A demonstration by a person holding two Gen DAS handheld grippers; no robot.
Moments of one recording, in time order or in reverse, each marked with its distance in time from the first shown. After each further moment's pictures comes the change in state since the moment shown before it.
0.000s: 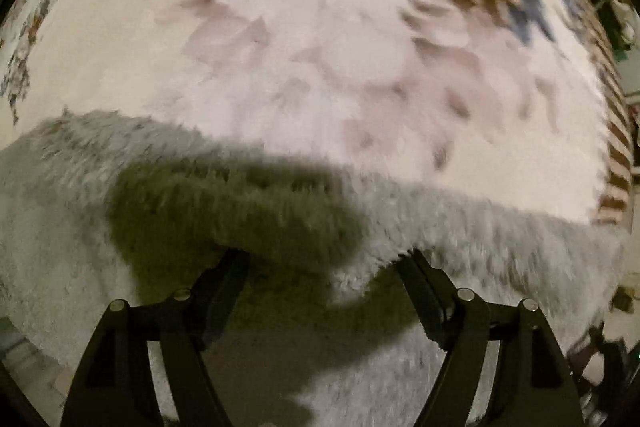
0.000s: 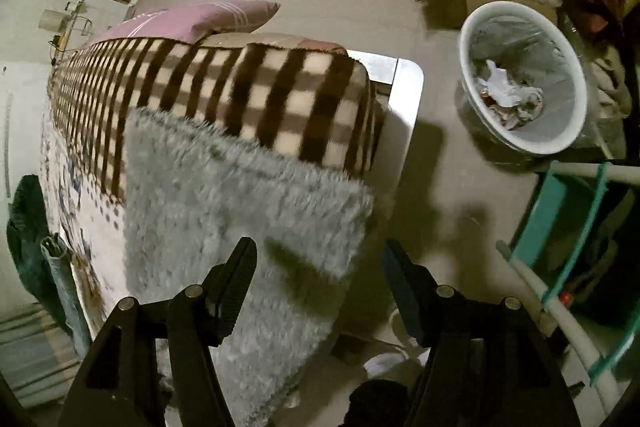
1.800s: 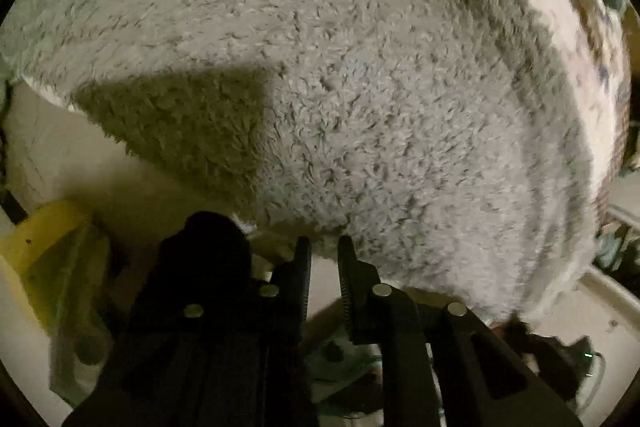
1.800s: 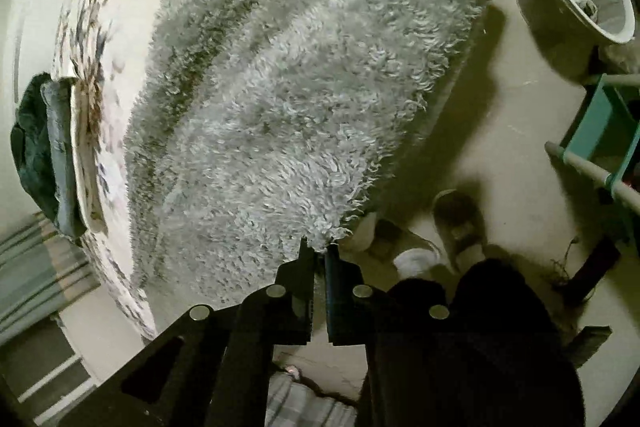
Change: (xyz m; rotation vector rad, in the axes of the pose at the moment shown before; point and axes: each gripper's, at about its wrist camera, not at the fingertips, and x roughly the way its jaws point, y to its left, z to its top) left arm -0.018 0.209 -0.225 -0.457 0.199 -0.226; right arm 0.070 0.097 -0.209 -0.142 0.321 0.035
